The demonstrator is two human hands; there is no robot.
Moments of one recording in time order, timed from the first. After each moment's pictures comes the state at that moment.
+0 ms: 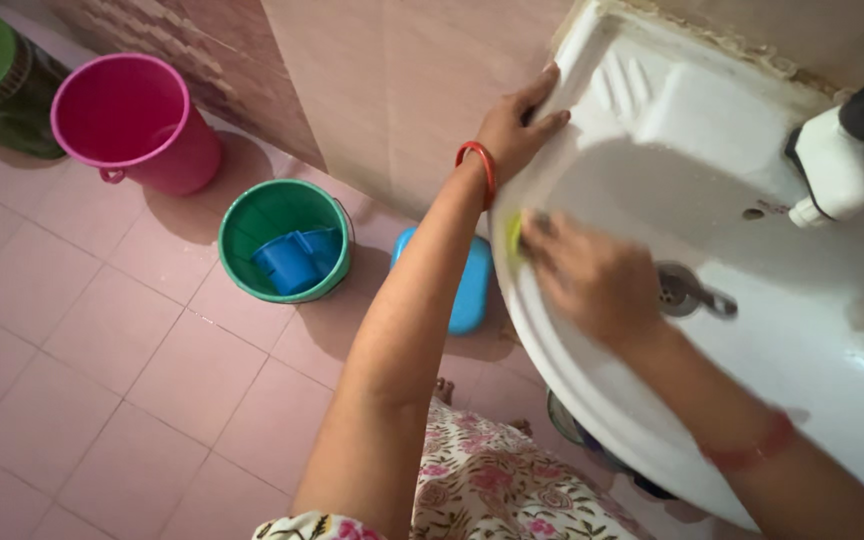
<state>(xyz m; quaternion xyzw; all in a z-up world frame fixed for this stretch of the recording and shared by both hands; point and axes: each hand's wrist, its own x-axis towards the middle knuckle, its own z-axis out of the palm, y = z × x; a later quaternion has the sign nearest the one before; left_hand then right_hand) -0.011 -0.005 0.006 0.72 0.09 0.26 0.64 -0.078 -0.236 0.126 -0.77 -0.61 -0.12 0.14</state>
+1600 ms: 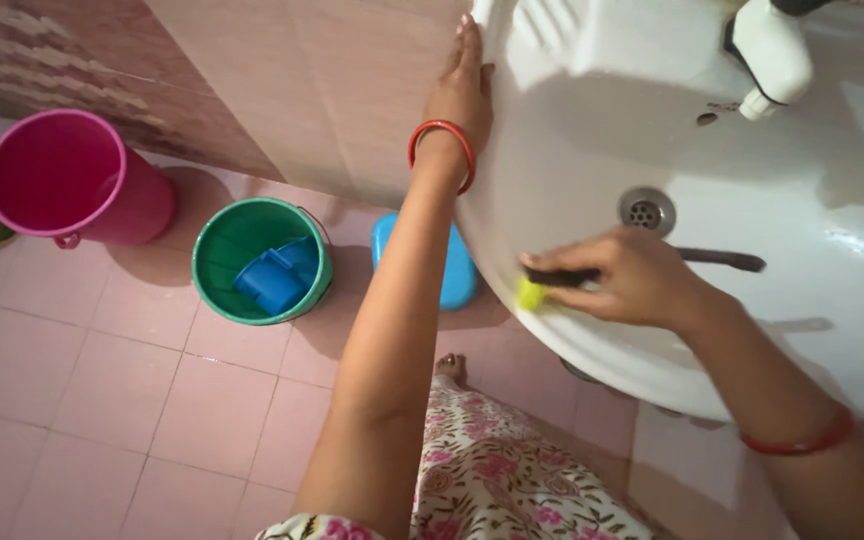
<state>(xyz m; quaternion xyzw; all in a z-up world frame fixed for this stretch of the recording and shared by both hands) -0.004 -0.024 -0.003 0.87 0.17 0.26 0.39 -0.078 -0.292 0.135 -0.77 -0.57 0.15 0.25</state>
